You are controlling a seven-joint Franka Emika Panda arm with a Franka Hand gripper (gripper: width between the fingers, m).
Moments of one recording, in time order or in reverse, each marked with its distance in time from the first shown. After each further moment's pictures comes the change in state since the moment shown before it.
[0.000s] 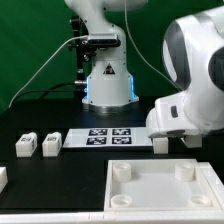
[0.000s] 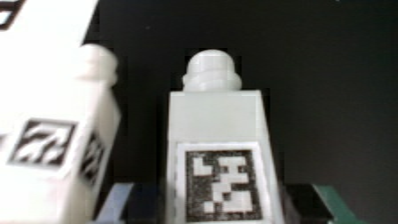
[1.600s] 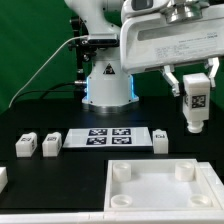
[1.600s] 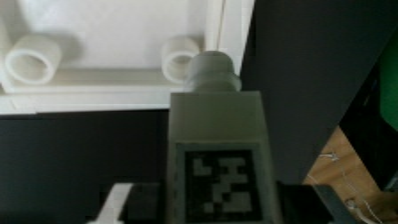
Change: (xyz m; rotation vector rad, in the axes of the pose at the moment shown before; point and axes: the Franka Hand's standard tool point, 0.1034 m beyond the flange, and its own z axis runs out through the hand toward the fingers) arm 0.011 0.033 -0.216 -0.012 1.321 -0.063
